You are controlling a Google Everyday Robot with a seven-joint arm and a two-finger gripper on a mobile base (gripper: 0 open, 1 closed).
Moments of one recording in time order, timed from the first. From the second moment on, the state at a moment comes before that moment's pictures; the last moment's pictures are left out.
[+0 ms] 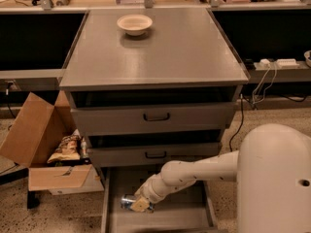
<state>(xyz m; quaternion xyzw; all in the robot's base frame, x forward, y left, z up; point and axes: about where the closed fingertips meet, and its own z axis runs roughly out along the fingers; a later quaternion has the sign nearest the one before) 0.477 0.055 0.360 -0.54 0.78 0.26 0.19</state>
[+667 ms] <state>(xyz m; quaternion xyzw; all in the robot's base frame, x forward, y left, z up) 0.493 0.047 0.283 -0.52 0.79 0.27 0.19</state>
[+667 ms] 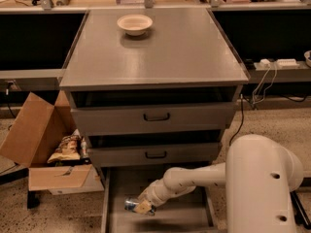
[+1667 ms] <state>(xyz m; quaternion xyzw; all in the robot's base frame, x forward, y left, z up) 0.505 0.040 0.202 -0.46 0.81 0.32 0.17</state>
